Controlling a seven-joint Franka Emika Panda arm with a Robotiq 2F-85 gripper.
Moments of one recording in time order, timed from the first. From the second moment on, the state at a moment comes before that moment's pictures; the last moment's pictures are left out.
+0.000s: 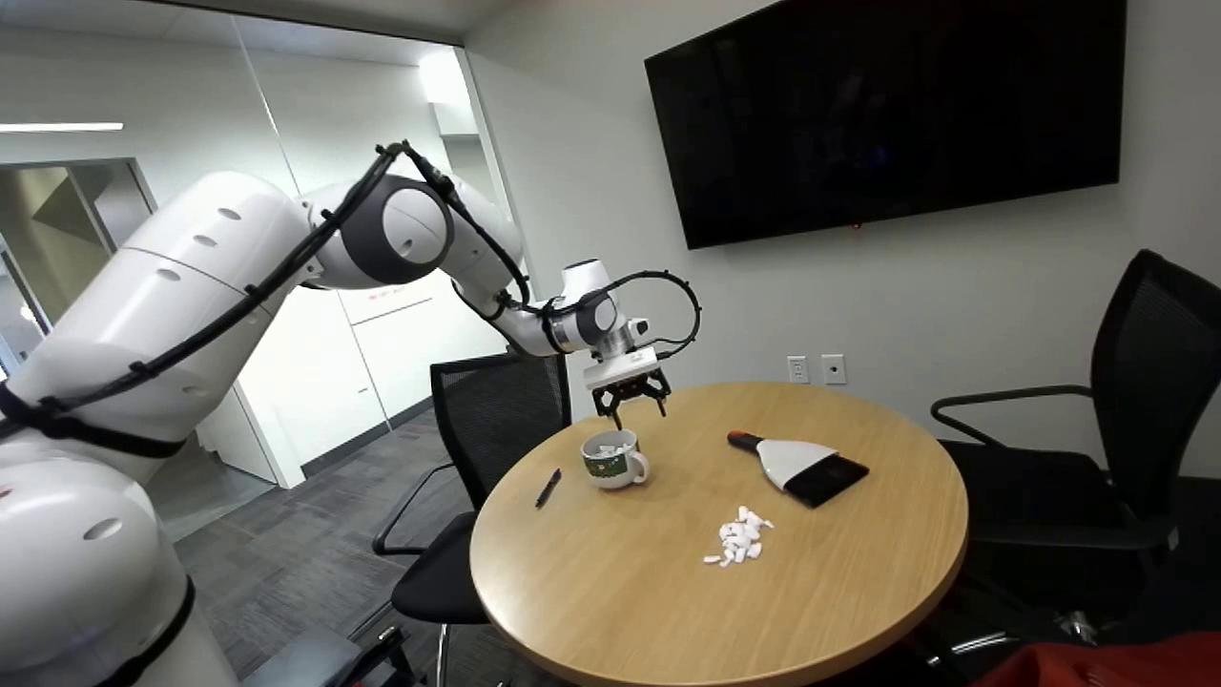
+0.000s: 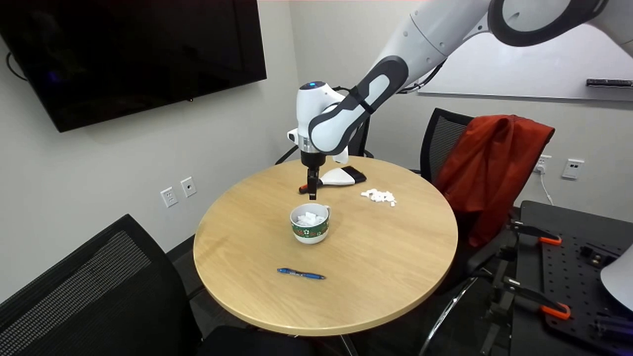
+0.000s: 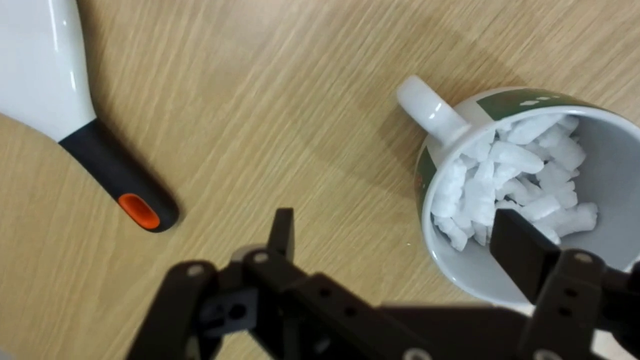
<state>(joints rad) -0.04 0.86 0.08 -1.47 -0.19 2.48 -0.41</state>
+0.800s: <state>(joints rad) -0.04 0.90 0.08 -1.45 -0.19 2.49 -0.41</state>
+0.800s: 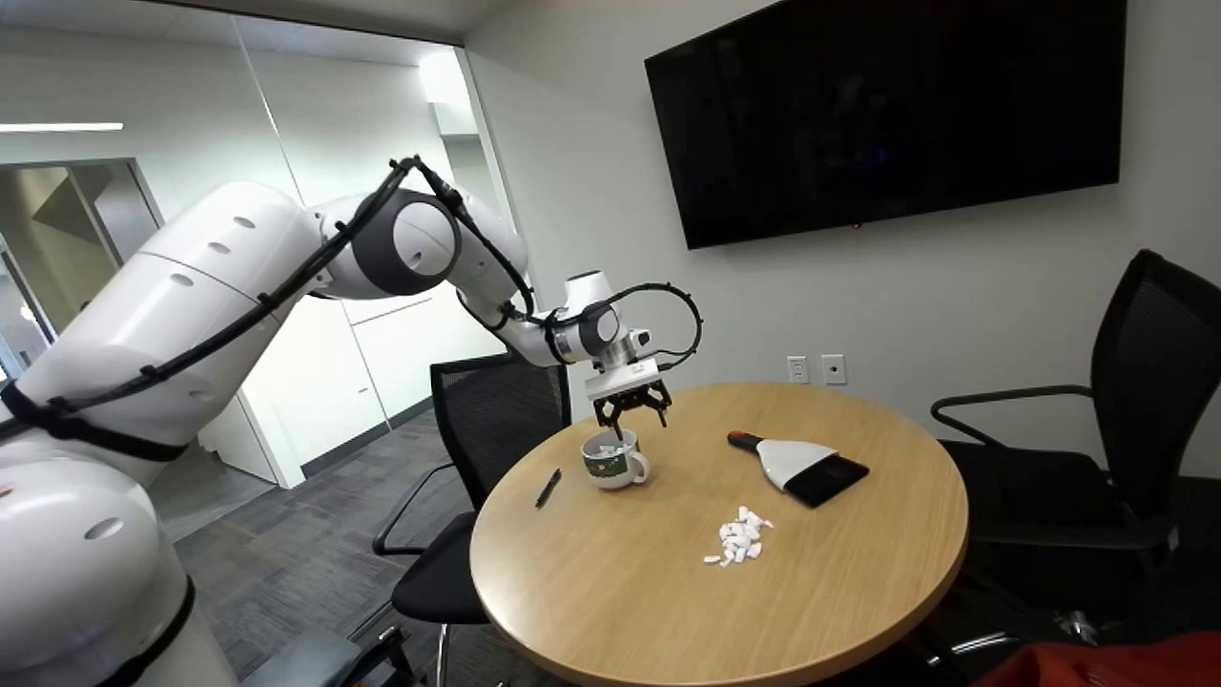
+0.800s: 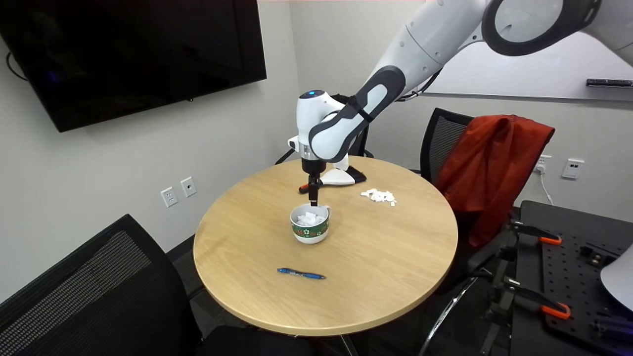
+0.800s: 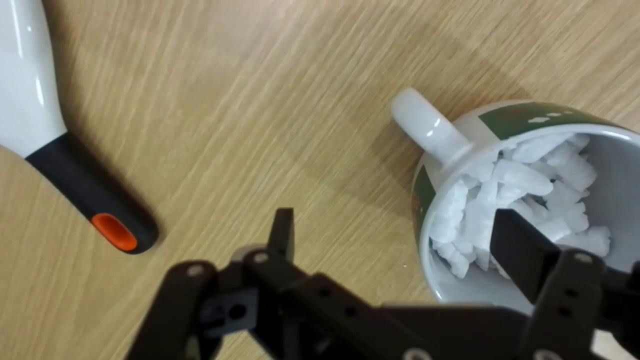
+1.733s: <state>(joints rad) -0.02 0.99 0.05 -1.37 -0.19 2.49 -0.37</state>
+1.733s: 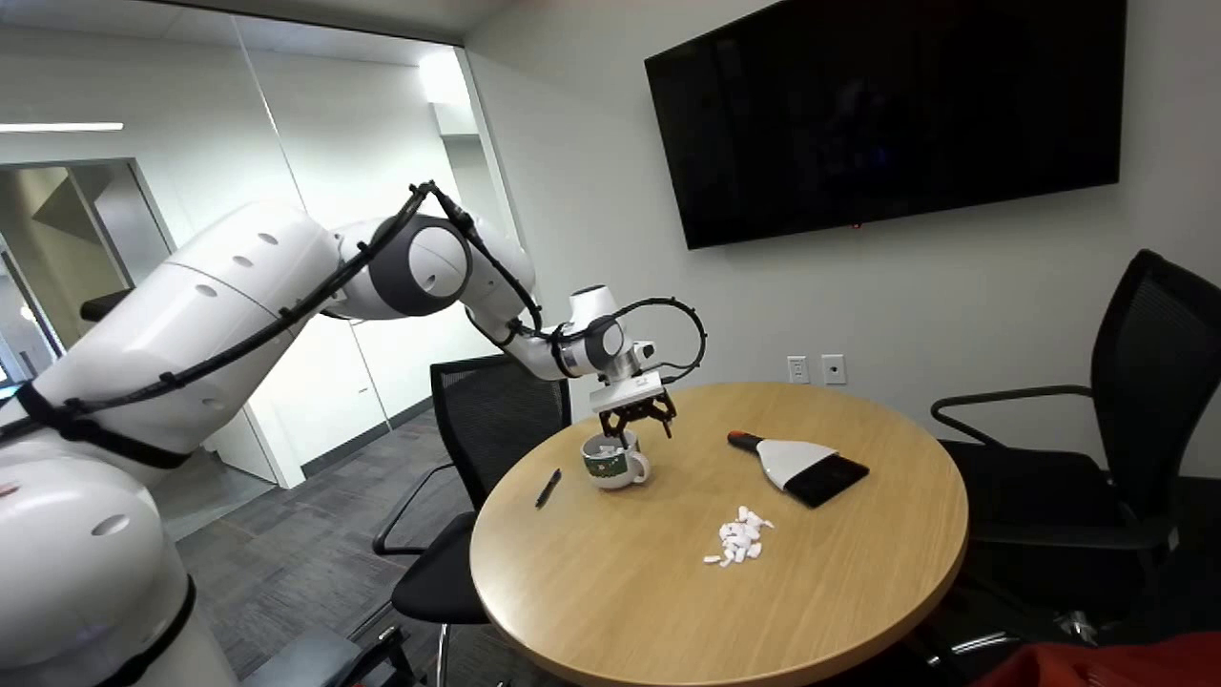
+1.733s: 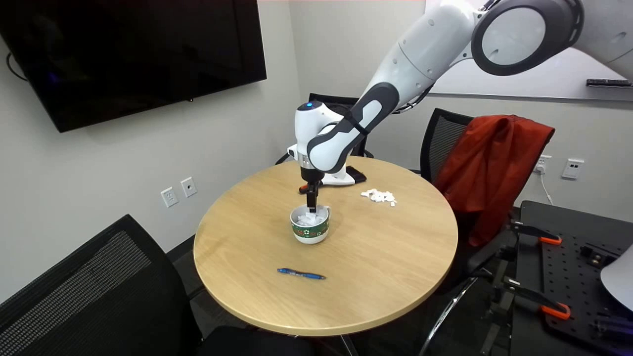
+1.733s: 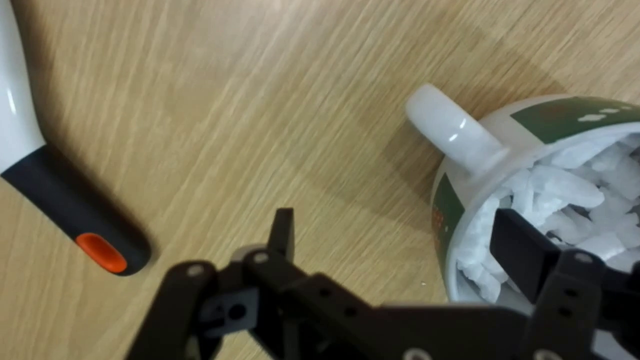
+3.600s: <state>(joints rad) 0.06 1.08 0.00 -1.25 -0.20 2.47 -0.29</state>
